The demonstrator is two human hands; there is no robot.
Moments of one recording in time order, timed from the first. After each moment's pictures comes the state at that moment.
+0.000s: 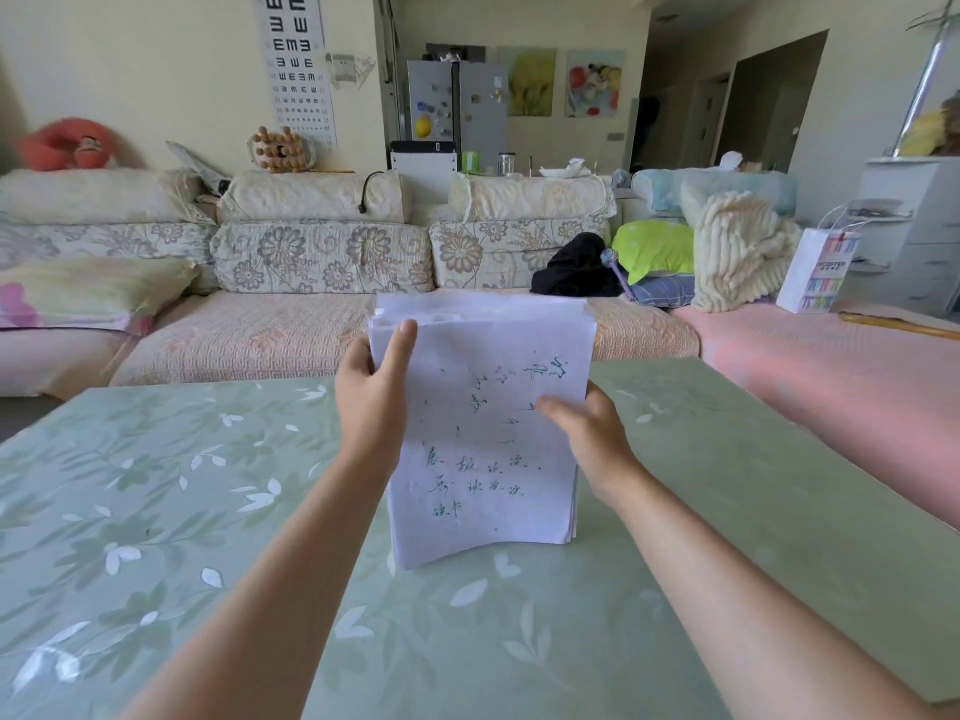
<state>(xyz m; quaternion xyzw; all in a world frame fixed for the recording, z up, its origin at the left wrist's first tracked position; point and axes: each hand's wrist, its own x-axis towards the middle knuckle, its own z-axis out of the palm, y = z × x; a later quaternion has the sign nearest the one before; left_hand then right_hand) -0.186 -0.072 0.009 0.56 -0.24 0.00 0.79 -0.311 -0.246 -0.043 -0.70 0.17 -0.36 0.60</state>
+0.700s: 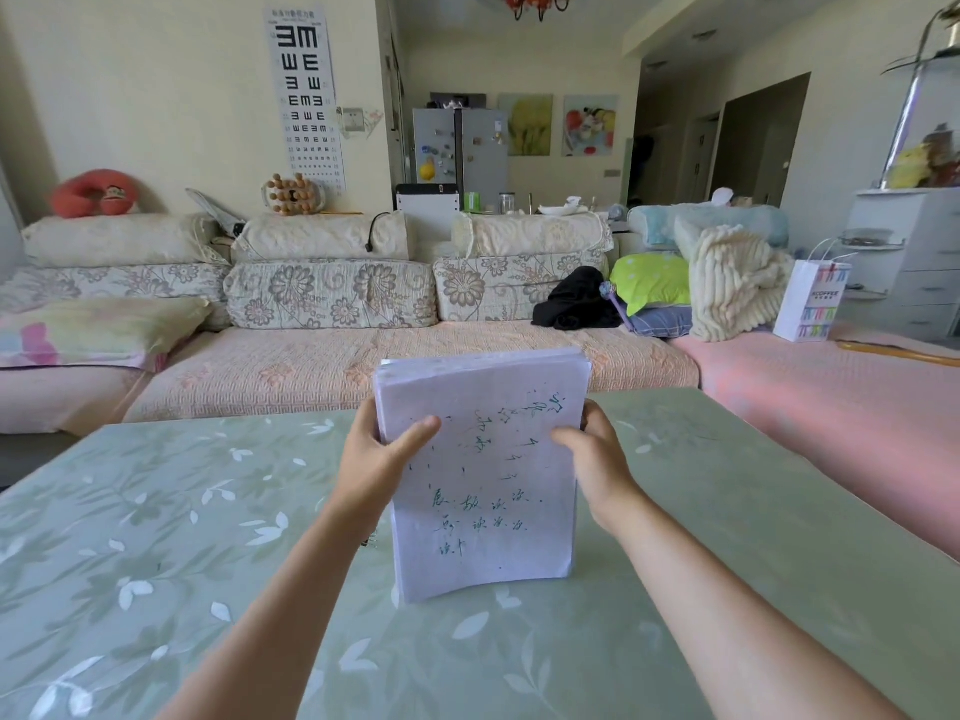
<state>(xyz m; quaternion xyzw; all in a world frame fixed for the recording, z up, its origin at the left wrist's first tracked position) -0.186 -0.048 -0.010 0.62 -0.31 -0.10 0.72 -0.320 -0.237 -0.023 -0.65 0.22 -0.36 0.63</state>
